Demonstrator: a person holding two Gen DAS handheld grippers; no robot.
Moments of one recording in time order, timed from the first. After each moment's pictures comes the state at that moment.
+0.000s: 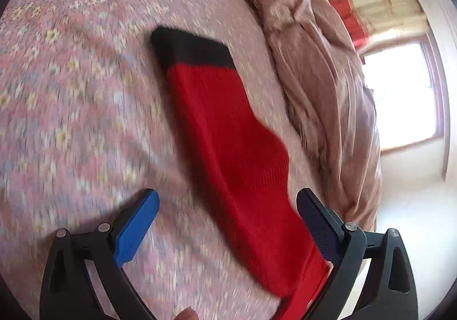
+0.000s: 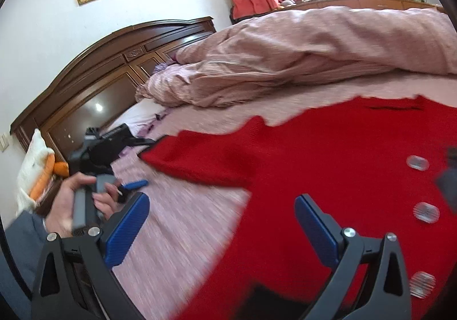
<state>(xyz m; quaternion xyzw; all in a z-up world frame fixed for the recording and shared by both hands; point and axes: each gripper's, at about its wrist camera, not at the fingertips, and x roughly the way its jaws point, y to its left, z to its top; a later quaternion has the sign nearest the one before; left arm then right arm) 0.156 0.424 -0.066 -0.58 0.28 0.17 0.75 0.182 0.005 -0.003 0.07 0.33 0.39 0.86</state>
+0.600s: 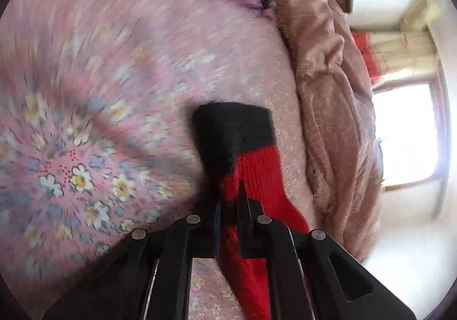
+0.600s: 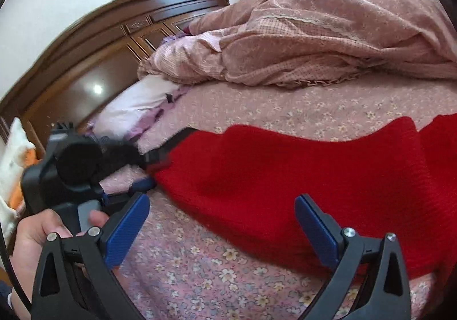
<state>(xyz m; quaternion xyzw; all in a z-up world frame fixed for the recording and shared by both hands) 0.170 0.499 -0.105 -0.64 0.22 0.19 0.71 0.225 0.221 -0.044 0.04 0.36 0.39 0.85</state>
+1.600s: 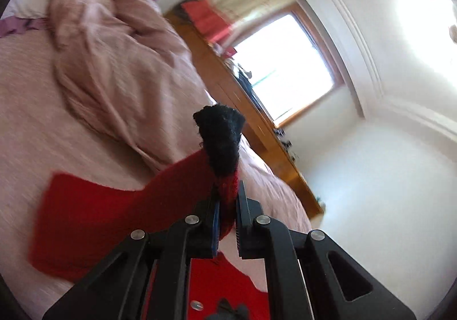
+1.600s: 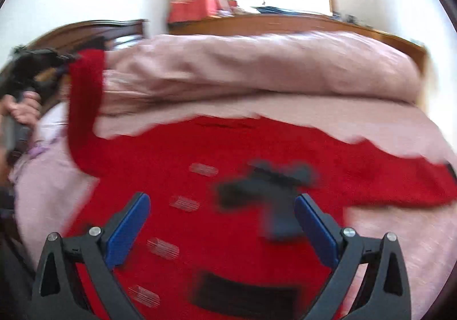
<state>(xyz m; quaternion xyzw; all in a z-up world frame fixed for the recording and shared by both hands) 0.280 0.192 0.115 -0.44 0.13 -0.05 0.89 0.208 -0.232 0.043 -0.01 0.34 0.18 0.92</state>
